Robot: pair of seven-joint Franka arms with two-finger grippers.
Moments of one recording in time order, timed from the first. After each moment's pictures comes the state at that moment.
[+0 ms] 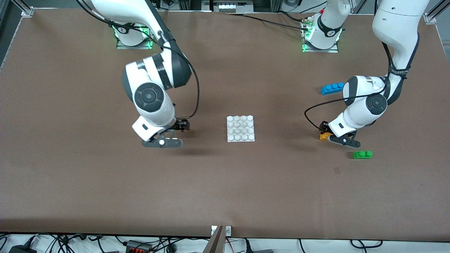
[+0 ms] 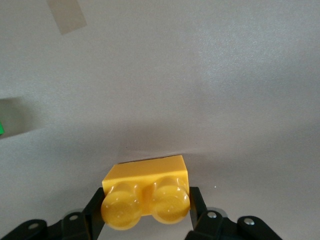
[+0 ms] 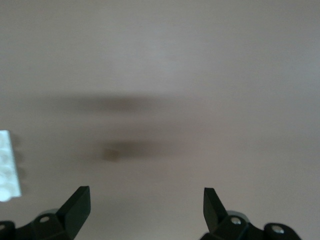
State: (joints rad) left arm 0.01 0.43 -0.06 -2.16 0.00 2.59 0.19; right arm 0.75 0.57 -0.36 -1.33 0.09 1.74 0.40
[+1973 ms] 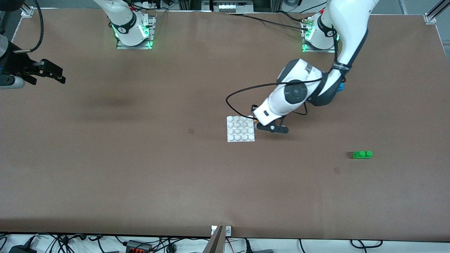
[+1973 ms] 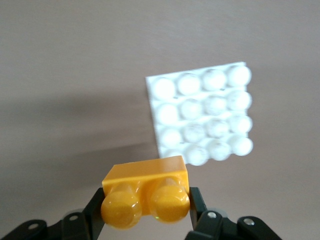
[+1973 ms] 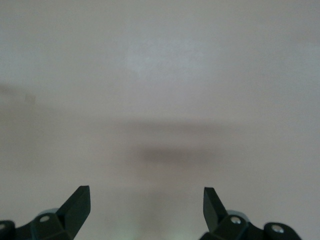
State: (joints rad) left arm -0.22 0.49 -0.38 -1.82 -0.05 2.21 -0.43; right arm -0.06 -0.08 -0.01 -1.78 0.02 1.67 -0.08
